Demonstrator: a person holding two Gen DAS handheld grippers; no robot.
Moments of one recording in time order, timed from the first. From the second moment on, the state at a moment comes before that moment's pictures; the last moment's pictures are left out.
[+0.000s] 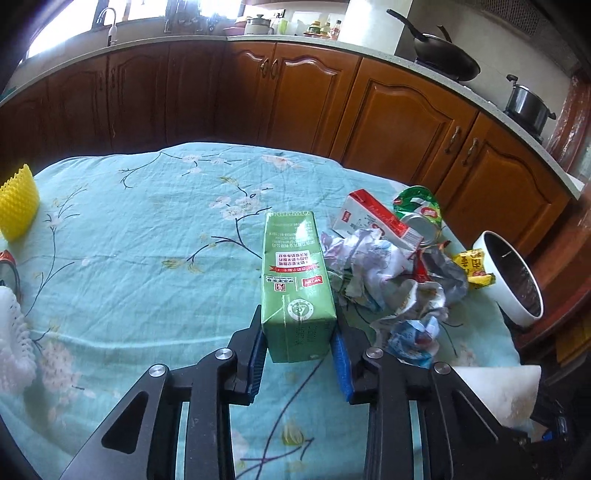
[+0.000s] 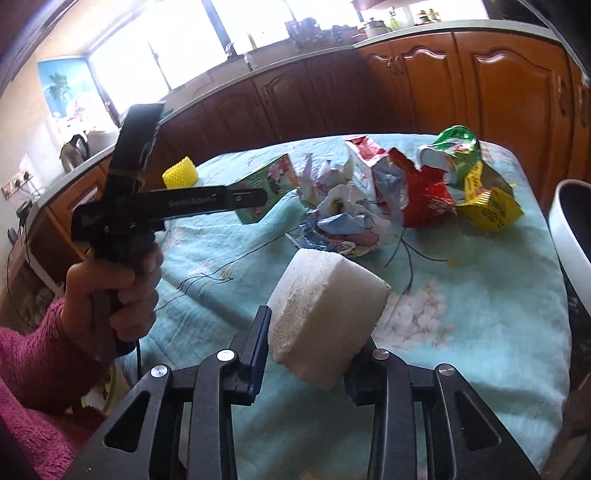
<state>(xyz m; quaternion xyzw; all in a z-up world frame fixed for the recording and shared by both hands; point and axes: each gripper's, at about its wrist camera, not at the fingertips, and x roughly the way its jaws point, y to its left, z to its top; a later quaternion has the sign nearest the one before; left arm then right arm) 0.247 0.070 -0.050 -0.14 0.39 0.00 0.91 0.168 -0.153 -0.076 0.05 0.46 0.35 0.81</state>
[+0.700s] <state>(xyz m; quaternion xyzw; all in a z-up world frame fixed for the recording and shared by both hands) 0.211 -0.019 -0.015 -0.10 0.37 -0.16 0.91 0.154 -0.261 -0.052 0.11 0.41 0.19 0.88</state>
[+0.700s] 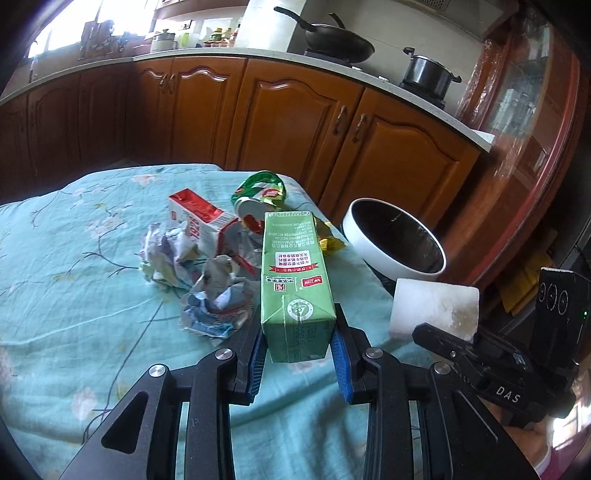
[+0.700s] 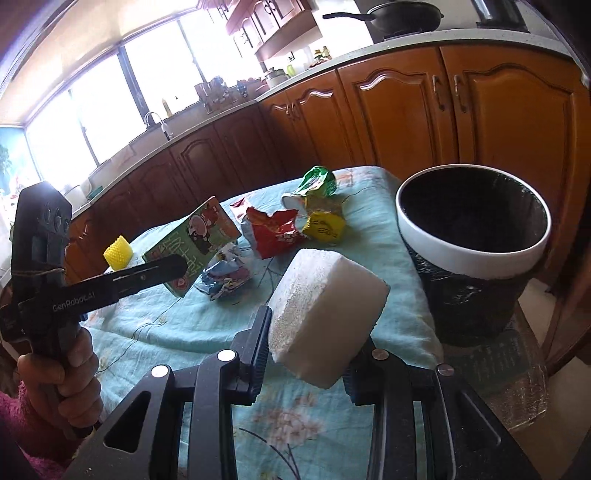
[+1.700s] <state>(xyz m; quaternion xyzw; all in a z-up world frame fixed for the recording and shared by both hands) 0.314 -0.142 -0.027 -0.04 0.40 -0.22 0.89 0.205 -0.379 -0.049 0.14 0.41 0.07 0.90</state>
